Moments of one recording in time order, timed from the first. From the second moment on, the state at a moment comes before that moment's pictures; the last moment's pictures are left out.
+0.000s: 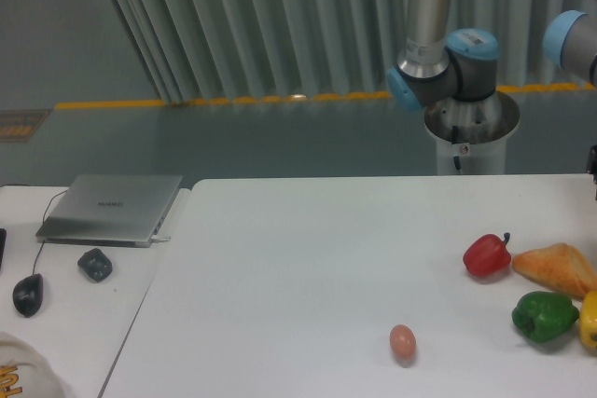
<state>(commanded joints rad) 2.66 -1.80 -1.57 -1.31 1.62 1.67</state>
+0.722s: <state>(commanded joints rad) 2.66 -1.79 -1.58 -1.31 1.61 1.67</state>
